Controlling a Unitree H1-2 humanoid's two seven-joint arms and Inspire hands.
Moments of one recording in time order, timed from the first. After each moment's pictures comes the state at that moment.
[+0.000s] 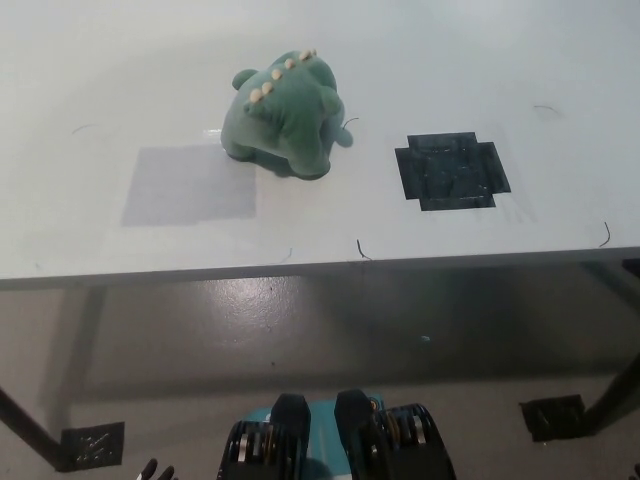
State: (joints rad) left_arm 0.44 0.05 0.00 0.03 -0.25 -0.38 -0.18; right_arm 0.54 -0.23 -0.14 -0.20 0.34 -0.23 0.33
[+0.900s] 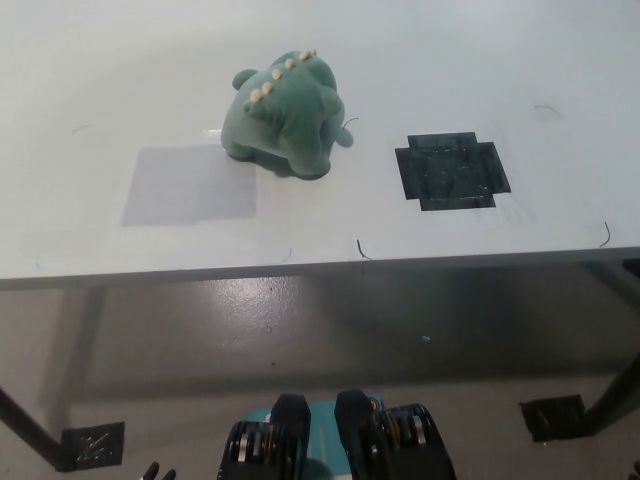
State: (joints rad) left_arm 0.45 0.04 0.00 0.04 -0.25 -0.41 -0.18; right_arm 0.55 -0.22 -0.14 -0.22 0.30 -0.25 0.32
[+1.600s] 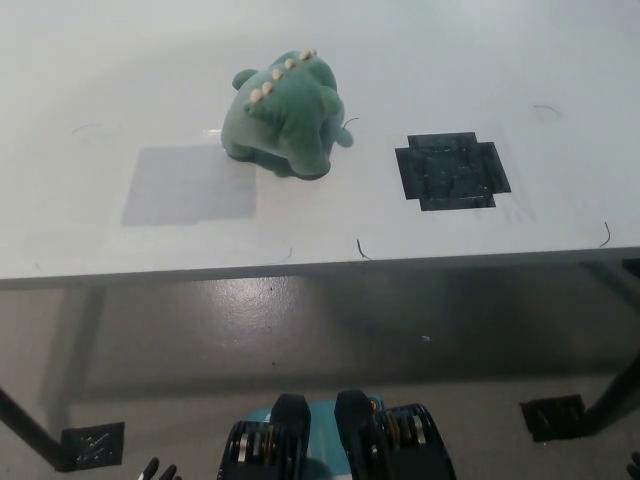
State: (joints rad) left_arm 0.44 0.04 0.00 0.03 -0.25 -0.42 -0.18; right_arm 0.53 -0.23 -0.14 -0.23 0.28 -0.25 0.32
